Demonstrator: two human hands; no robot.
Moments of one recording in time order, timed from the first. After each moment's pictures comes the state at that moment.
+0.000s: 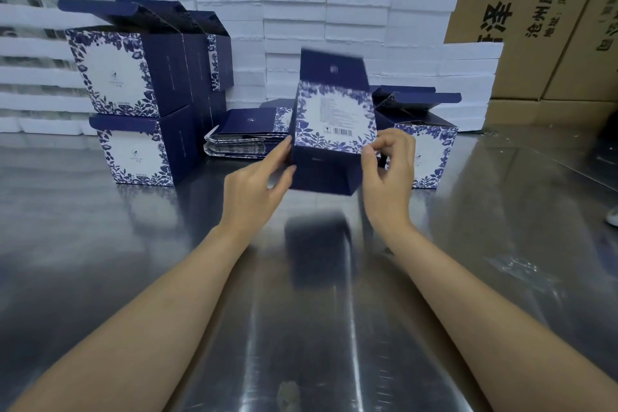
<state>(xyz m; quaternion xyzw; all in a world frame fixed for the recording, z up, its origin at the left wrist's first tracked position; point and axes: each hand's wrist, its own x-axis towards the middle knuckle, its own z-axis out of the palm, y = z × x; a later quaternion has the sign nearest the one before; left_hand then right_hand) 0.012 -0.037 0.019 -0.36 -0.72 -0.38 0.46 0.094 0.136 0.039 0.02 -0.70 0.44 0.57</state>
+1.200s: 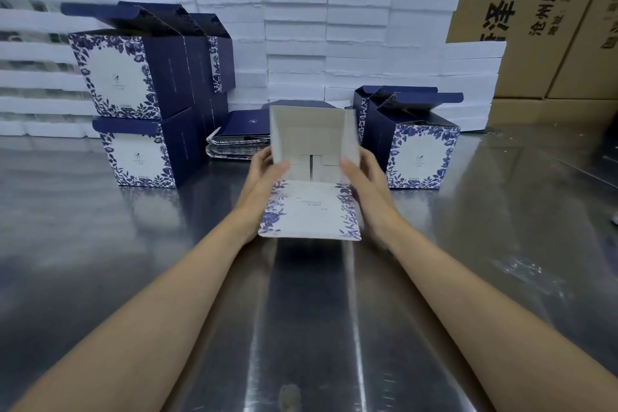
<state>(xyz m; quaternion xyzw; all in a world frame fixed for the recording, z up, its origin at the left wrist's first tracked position) 0.005 -0.032 0.025 -0.21 -0.63 -0.75 -0.07 0.090 0.131 0.033 0.01 -0.66 0.70 0.28</state>
